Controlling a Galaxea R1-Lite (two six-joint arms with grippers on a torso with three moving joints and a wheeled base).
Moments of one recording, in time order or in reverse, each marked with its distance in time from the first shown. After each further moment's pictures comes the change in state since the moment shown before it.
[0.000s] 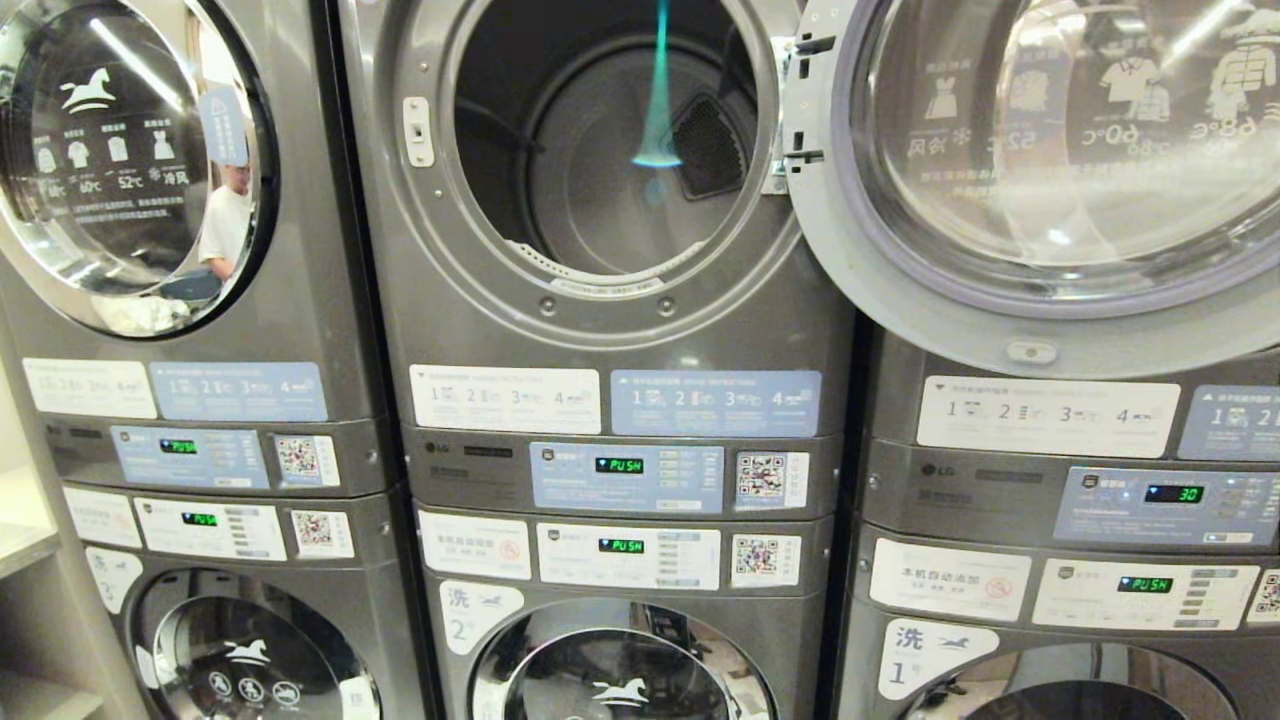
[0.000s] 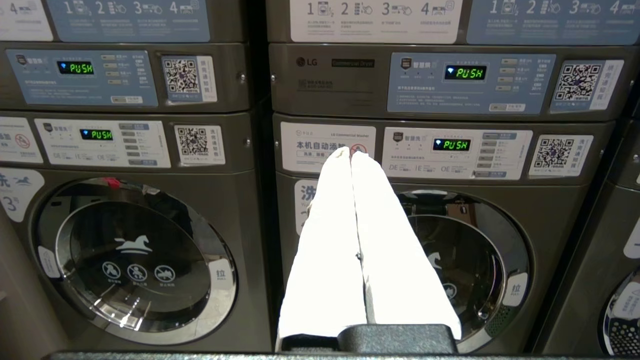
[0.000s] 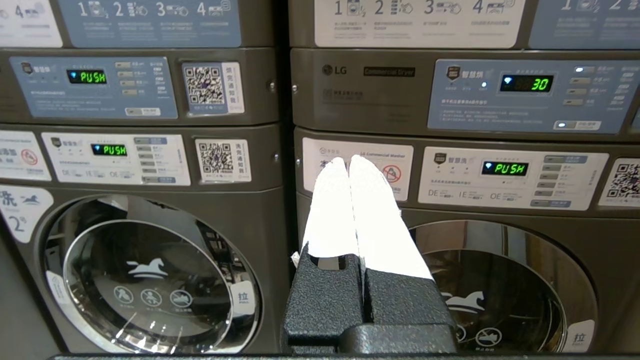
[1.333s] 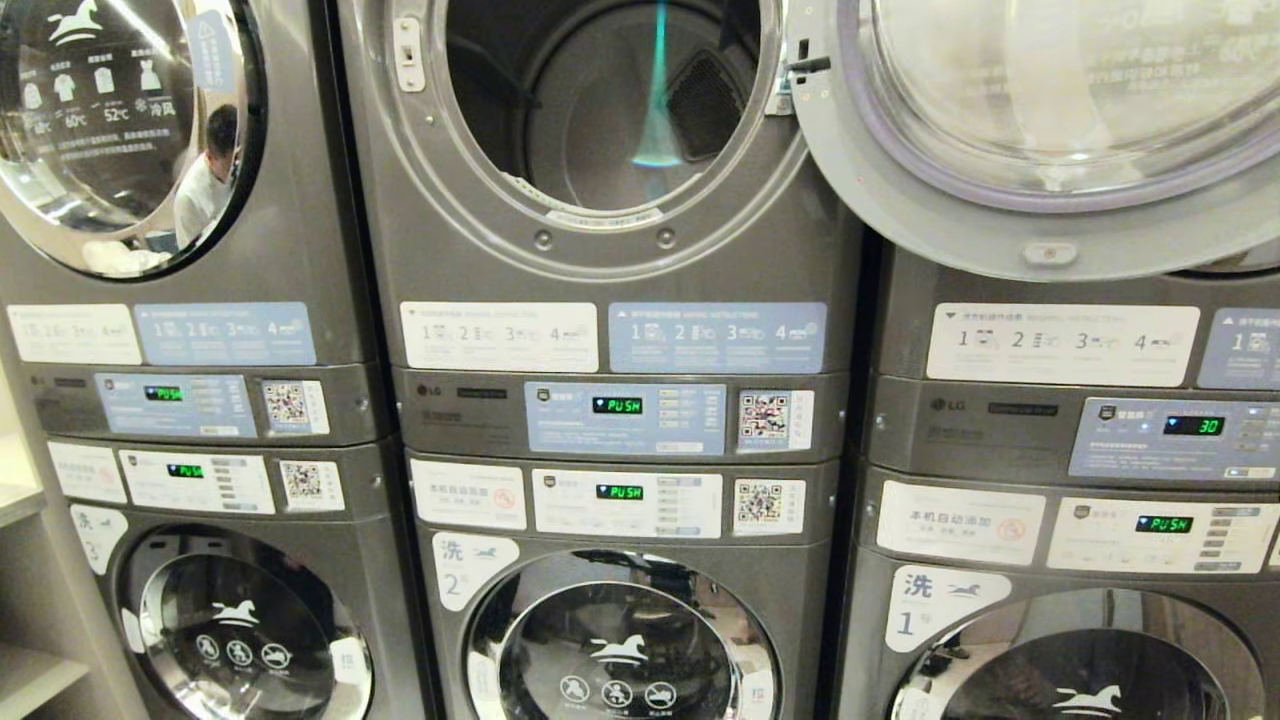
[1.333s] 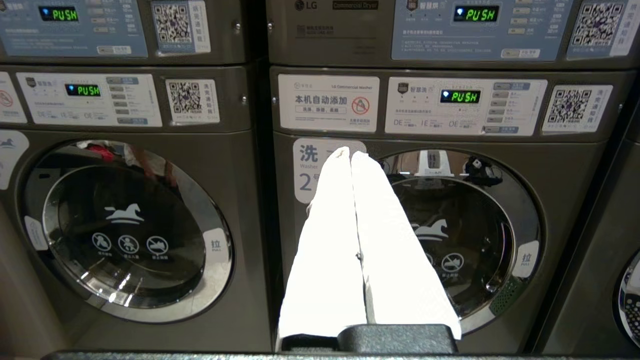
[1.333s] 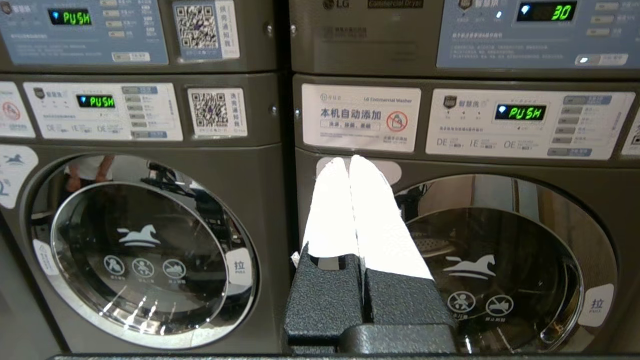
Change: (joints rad) left arm 0.000 0.000 0.000 0.002 0.000 0.000; right arm 0.000 0.000 0.000 0.001 0.000 0.000
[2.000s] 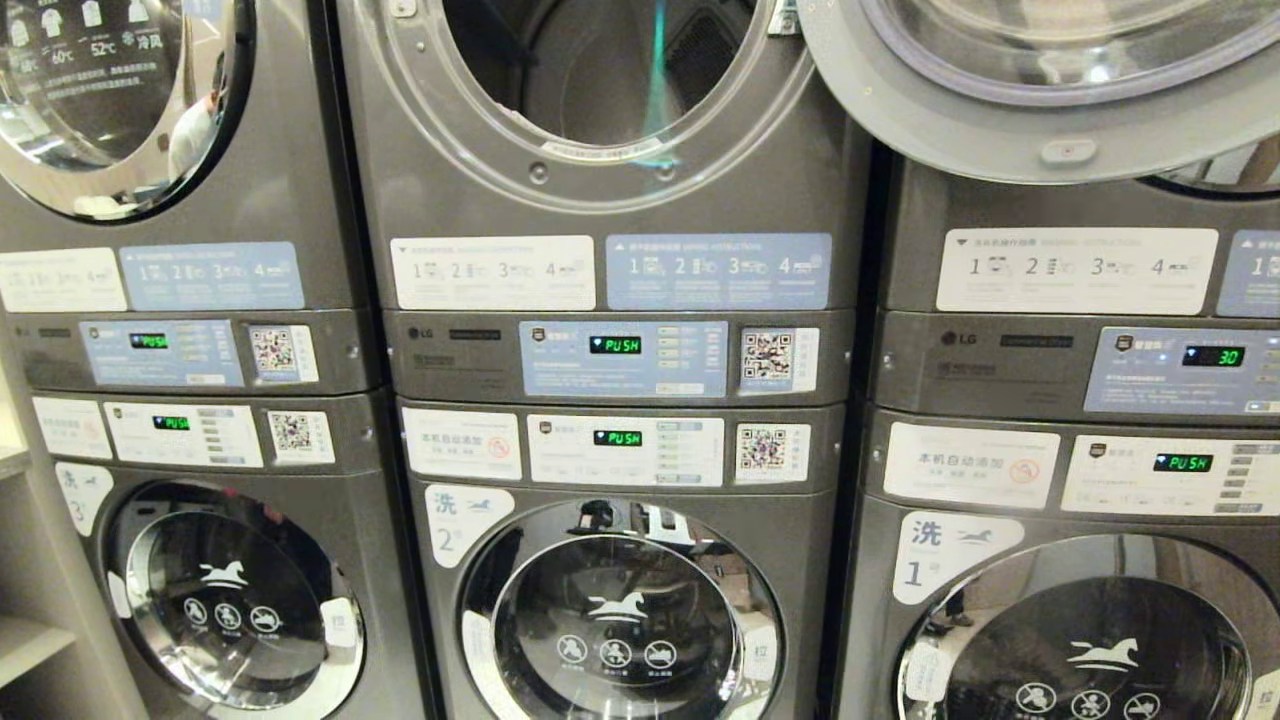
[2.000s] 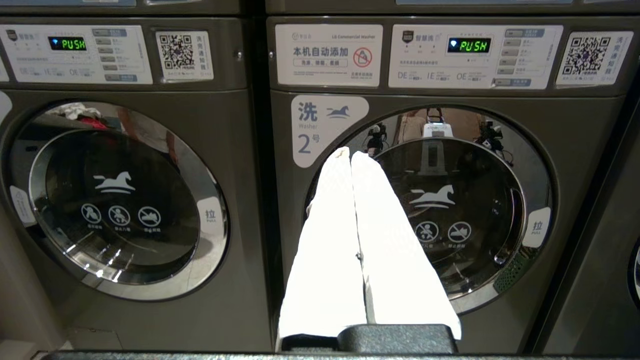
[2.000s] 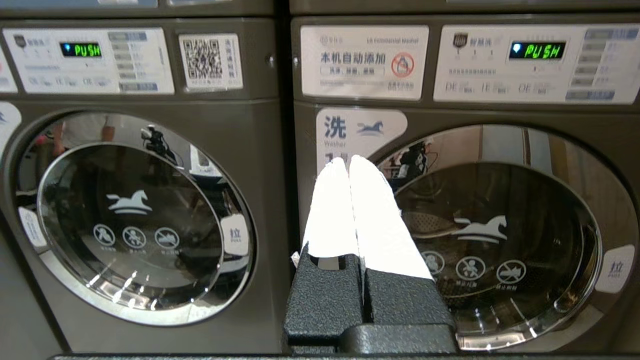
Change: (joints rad) left arm 0.000 0.000 0.000 -0.001 0.000 0.000; right arm 0.000 0.000 0.000 0.000 0.000 0.001
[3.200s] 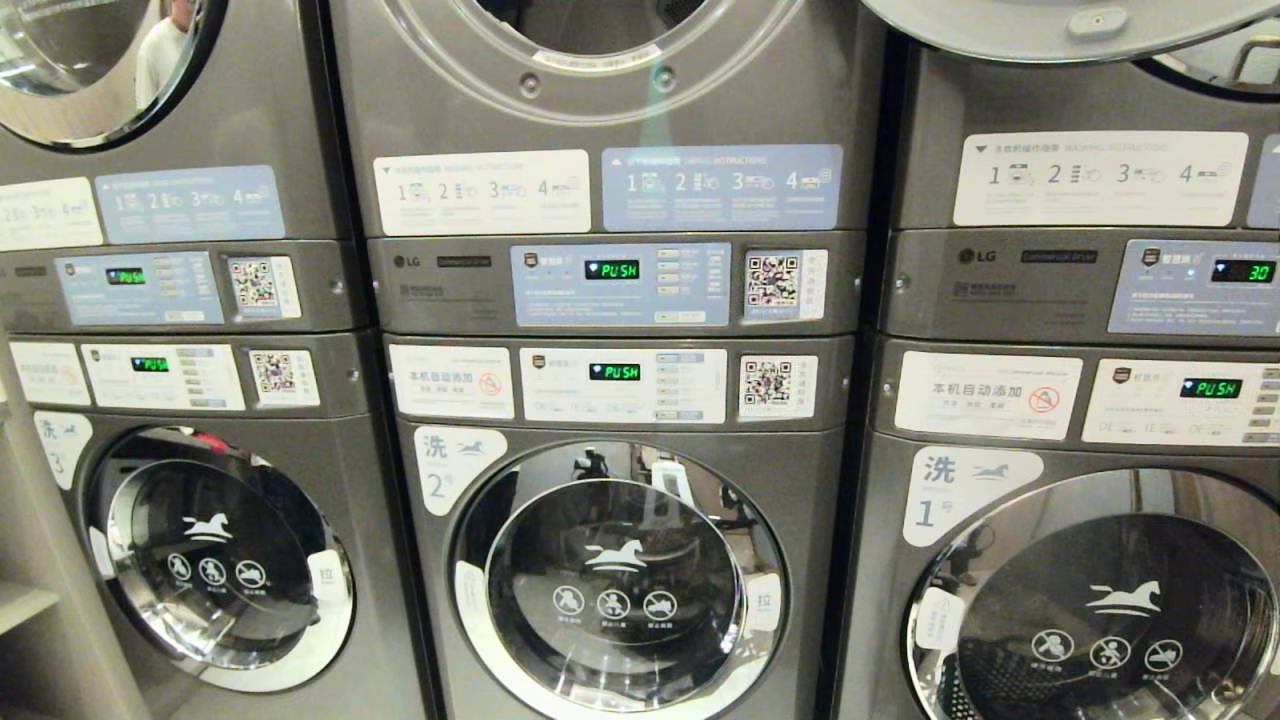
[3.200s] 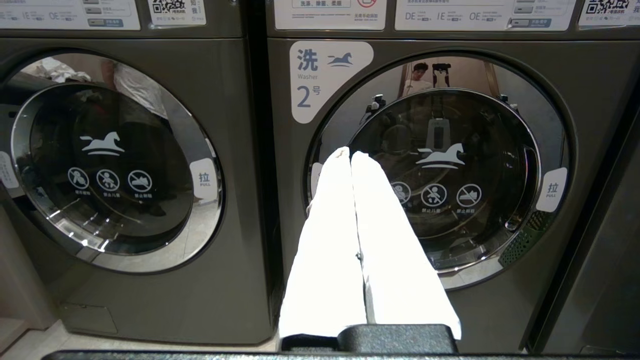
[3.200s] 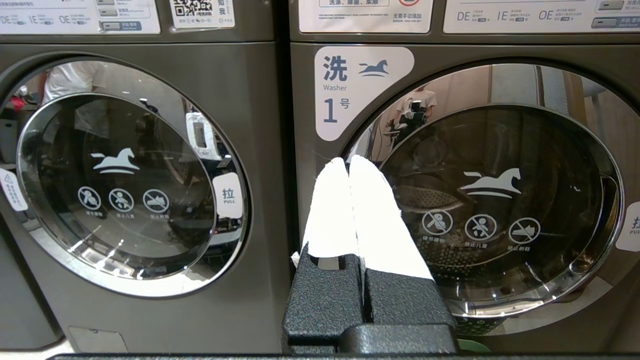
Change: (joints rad) left arm 0.000 0.000 0.000 0.000 0.000 0.000; right arm 0.000 0.000 0.000 0.000 0.000 -0.001
